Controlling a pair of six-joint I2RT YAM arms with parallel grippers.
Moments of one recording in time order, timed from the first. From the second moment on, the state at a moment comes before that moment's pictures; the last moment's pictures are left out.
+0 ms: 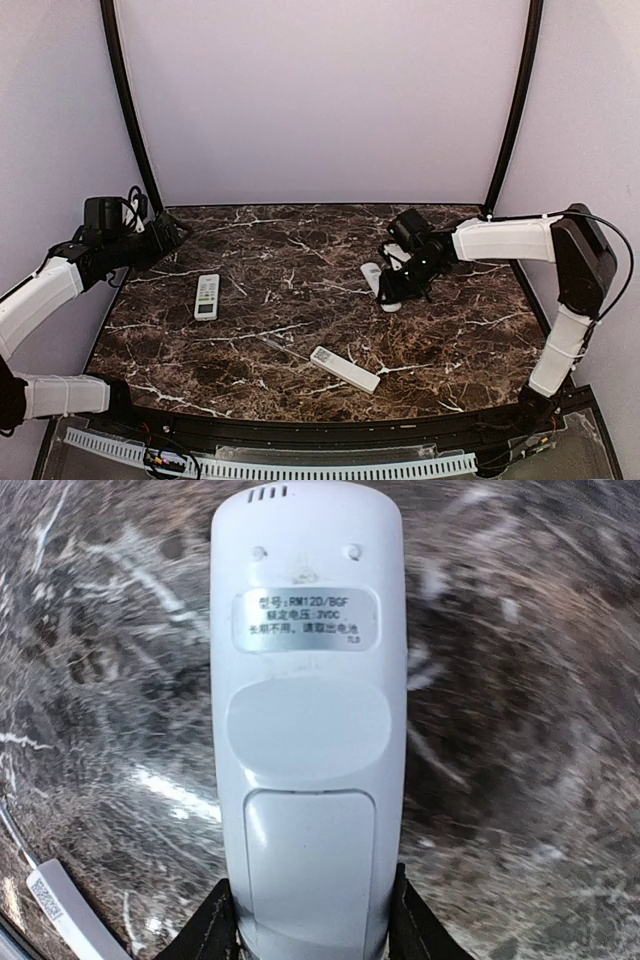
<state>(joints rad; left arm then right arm) -0.08 1.02 0.79 -0.29 0.29 -0.55 0.63 1.74 1.15 -0.59 -0.10 0.34</state>
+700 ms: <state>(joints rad) -0.39 1.41 0.76 0.03 0.54 -0.83 0.91 1.94 1.48 -0.55 -0.24 0.14</state>
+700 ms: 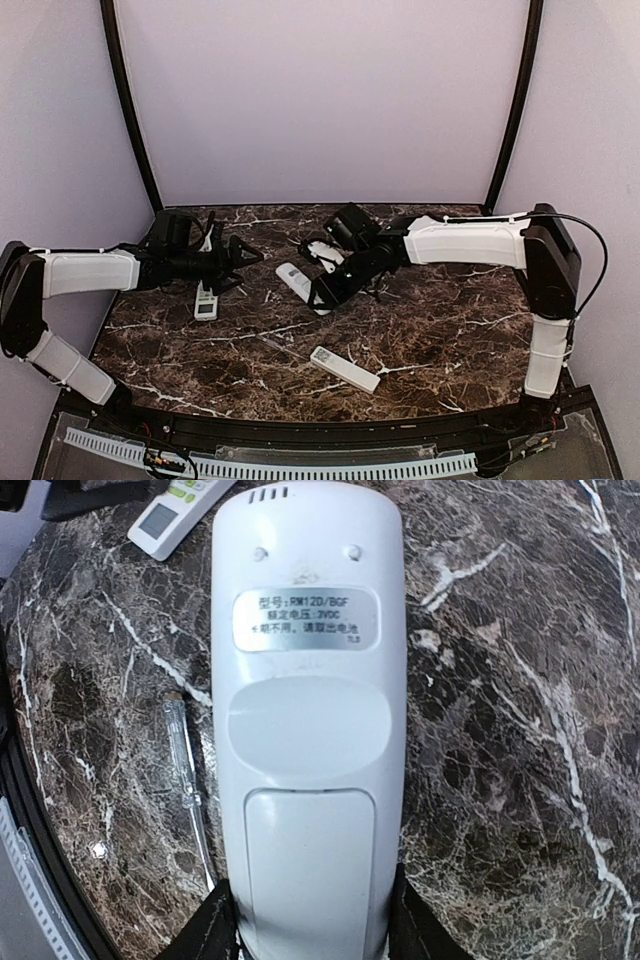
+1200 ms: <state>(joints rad) -0.47 1.60 0.81 0.25 0.71 -0.98 0.95 1.98 1.52 -0.53 -0.30 0.08</state>
